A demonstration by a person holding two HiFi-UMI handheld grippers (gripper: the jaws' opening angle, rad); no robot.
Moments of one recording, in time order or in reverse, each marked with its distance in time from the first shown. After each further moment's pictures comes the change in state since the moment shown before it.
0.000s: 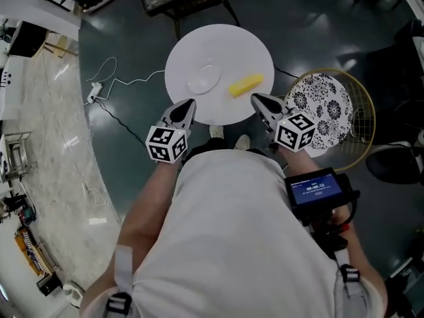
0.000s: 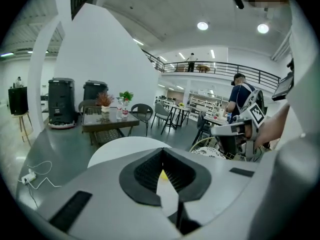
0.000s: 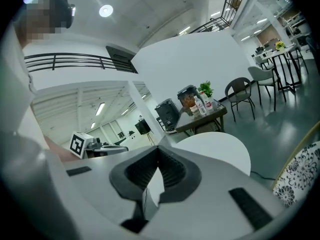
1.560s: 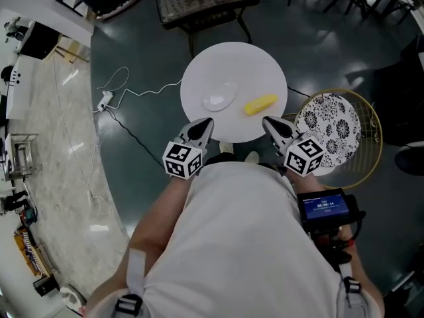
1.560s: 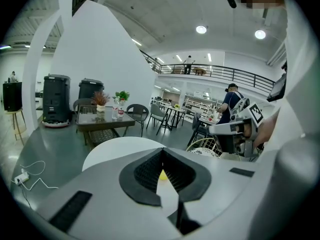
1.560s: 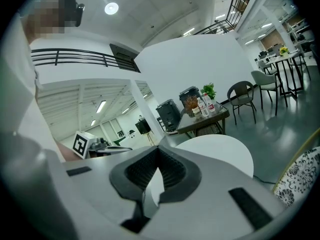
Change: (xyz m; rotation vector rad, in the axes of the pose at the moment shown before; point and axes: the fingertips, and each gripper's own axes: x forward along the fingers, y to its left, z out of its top) left arm 0.000 -0.004 0.000 -0.007 -0.022 -0.061; right arm 0.003 0.020 0.005 -0.050 -0.005 0.003
